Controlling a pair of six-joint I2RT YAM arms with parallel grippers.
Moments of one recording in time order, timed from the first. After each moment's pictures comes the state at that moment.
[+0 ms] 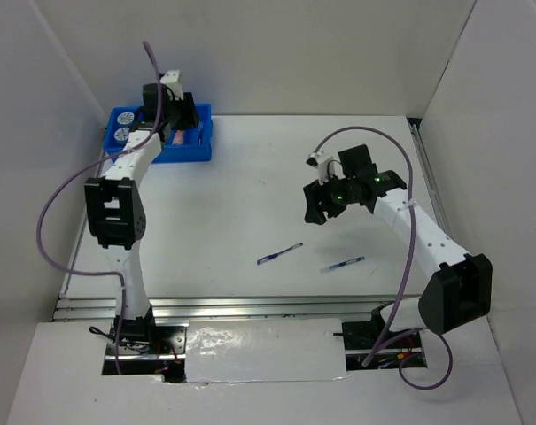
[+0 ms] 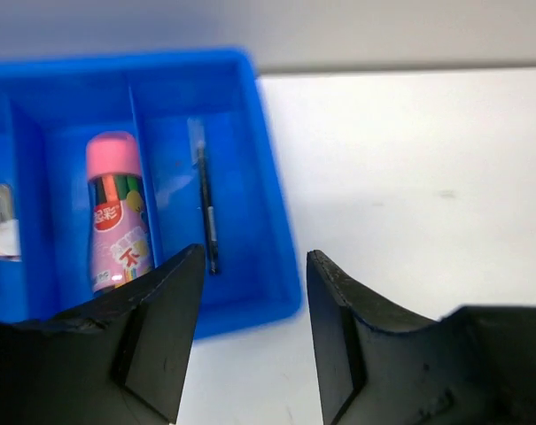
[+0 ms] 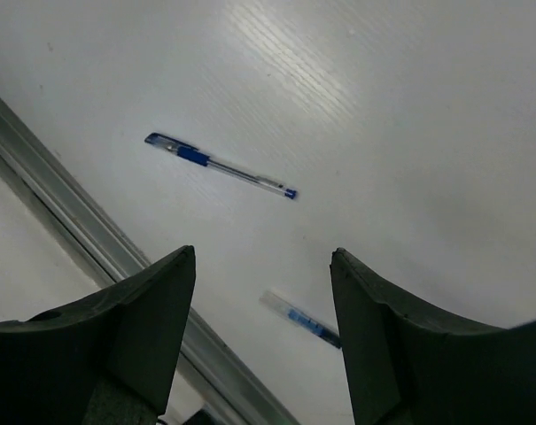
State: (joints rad) left arm -0.05 2.22 1.94 -0.16 0.14 -0.14; right arm 0.27 1.37 1.17 -0.73 -0.48 -0.14
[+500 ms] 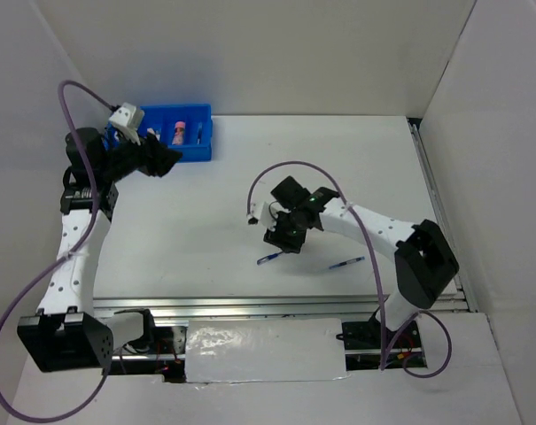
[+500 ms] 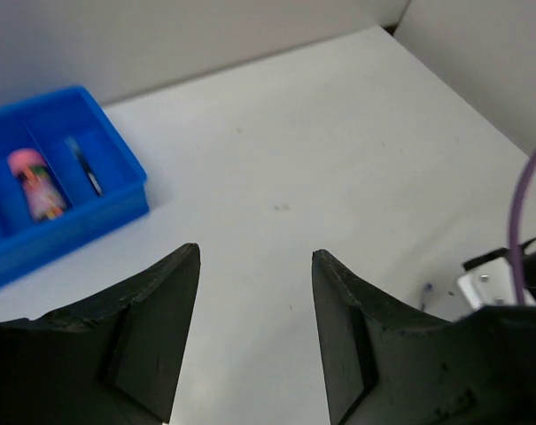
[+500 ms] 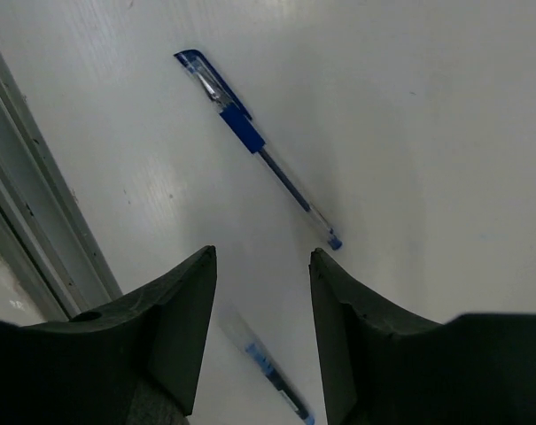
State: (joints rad) left arm 0.12 1.21 1.23 -0.17 0.72 -0.06; right arm 0.71 1.56 1.18 -0.75 -0.24 -0.55
